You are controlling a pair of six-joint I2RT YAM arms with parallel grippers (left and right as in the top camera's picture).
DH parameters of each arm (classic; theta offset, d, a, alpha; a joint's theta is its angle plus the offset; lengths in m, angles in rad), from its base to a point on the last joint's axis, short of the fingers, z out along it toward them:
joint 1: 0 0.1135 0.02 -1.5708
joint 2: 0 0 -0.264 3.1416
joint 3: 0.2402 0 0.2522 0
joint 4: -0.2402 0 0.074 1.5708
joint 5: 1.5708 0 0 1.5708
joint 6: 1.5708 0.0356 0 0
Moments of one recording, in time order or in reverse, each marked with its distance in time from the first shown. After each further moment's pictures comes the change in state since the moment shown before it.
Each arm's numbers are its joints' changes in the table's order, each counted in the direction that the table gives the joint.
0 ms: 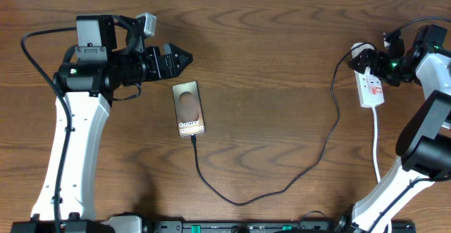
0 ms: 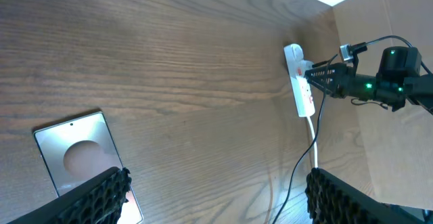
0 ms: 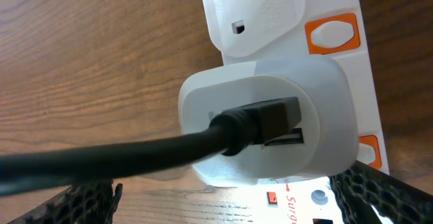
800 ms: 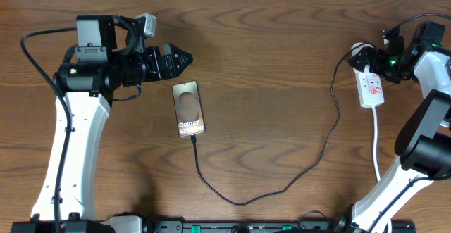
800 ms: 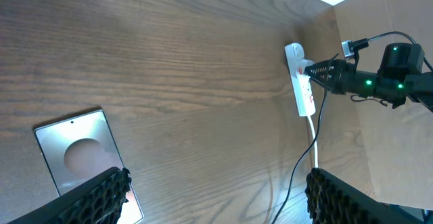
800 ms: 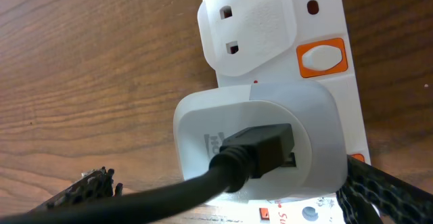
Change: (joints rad) left arm 0.000 0.000 0.000 -0.006 -0.003 0.000; right arm 0.011 0.004 0.016 0.024 0.037 0.000
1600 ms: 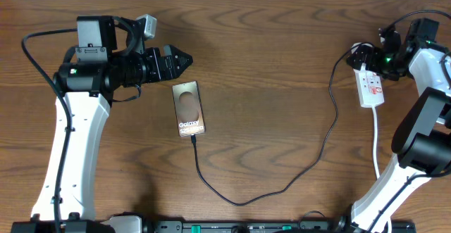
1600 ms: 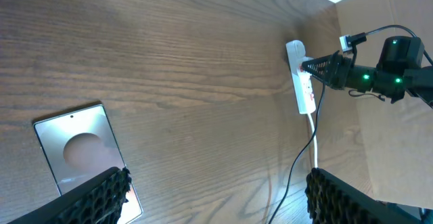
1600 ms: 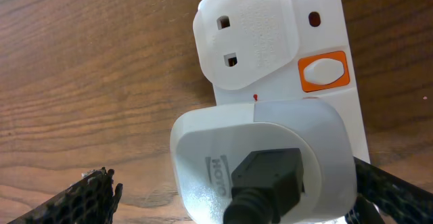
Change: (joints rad) left arm 0.000 0.000 0.000 -0.016 -0.001 0.000; right arm 0.033 0.020 0.026 -0.007 0.065 0.019
